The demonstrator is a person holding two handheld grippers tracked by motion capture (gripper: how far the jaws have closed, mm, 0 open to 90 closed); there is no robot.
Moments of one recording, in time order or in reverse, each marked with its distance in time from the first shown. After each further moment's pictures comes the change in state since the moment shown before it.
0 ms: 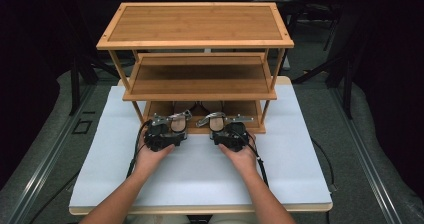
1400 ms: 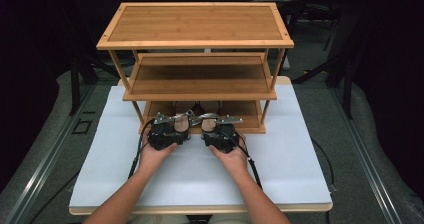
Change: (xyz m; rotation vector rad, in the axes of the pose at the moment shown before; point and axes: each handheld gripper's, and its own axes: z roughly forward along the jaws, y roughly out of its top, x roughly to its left) left arm -0.003 0.002 0.003 -0.015 -0.079 -0.023; right arm 0.031 0.003 0.004 -0.012 0.005 -0.056
